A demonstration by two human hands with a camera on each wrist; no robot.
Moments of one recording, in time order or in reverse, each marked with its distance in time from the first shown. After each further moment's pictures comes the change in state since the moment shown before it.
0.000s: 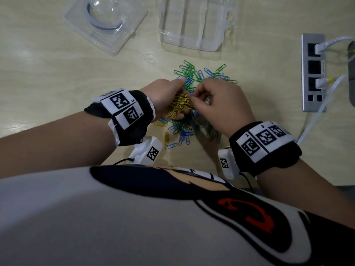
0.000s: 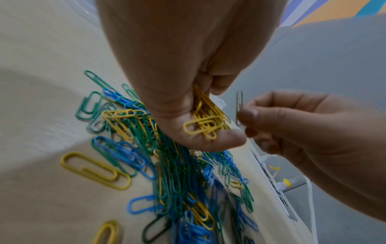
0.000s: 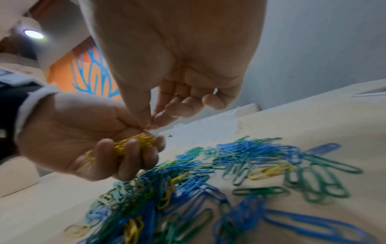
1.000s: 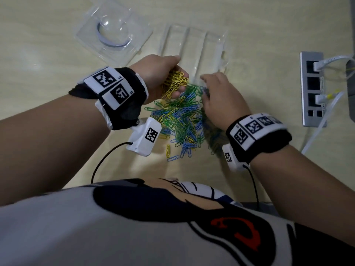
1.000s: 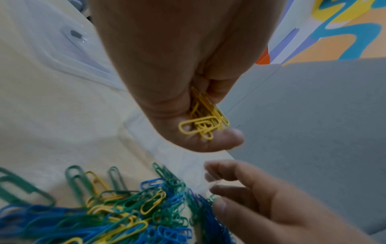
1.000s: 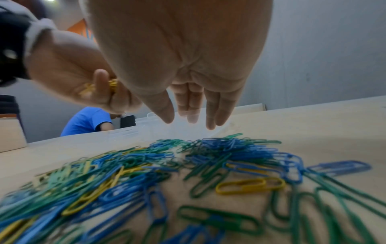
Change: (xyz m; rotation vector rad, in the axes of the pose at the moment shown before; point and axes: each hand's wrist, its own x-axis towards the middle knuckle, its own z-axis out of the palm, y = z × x) left_hand 0.006 0.058 -0.028 -0.009 0.045 0.126; right_hand 0.042 0.011 0.001 -0.277 -0.075 0.003
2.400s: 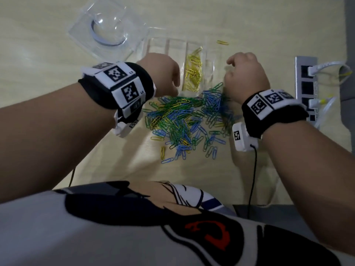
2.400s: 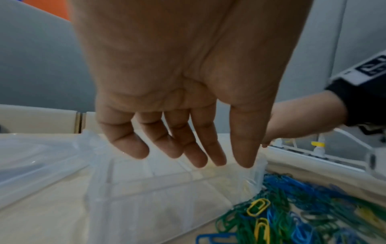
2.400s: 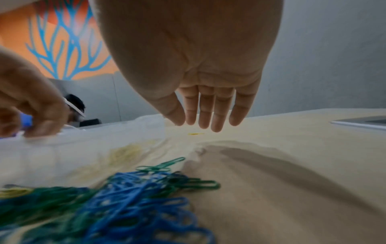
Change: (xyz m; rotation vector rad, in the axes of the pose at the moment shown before) left_hand 0.012 0.010 0.001 1.348 0.106 0.312; right_hand 0.049 0.051 -0.027 -0.078 0.113 0.282
